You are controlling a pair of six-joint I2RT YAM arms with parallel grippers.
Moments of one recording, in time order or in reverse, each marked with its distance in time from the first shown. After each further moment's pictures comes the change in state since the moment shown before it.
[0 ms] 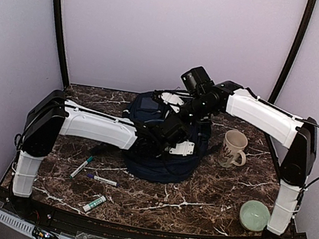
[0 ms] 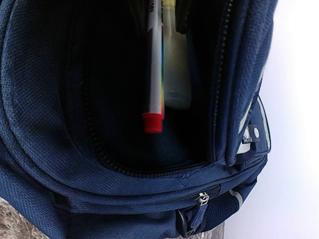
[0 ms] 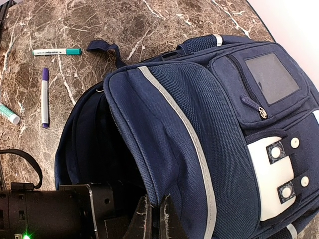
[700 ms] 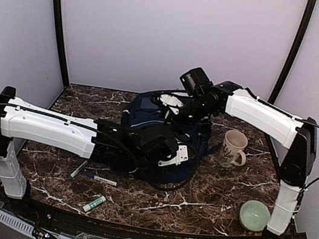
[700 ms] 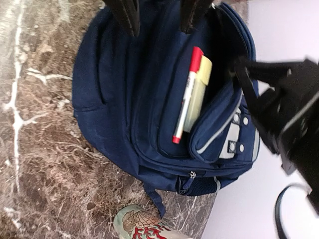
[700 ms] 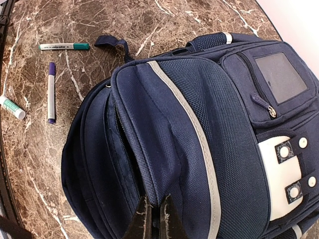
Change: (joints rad) left arm -0.210 -0.328 -0.179 -0.174 -0.024 -0.409; right arm 0.007 0.000 0.000 -0.022 -0.010 -0.006
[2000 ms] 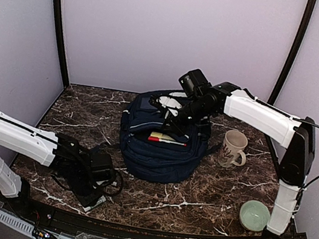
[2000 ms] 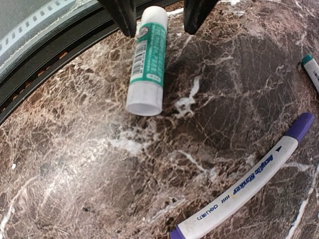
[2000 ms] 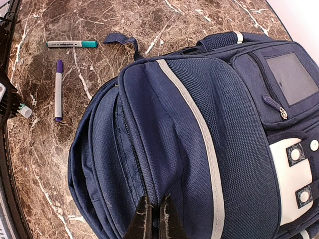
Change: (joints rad) left arm 0.072 -0.375 -0.611 -0.439 0.573 -0.988; right arm 0.000 0.013 -0.002 -0.008 -0.040 -0.003
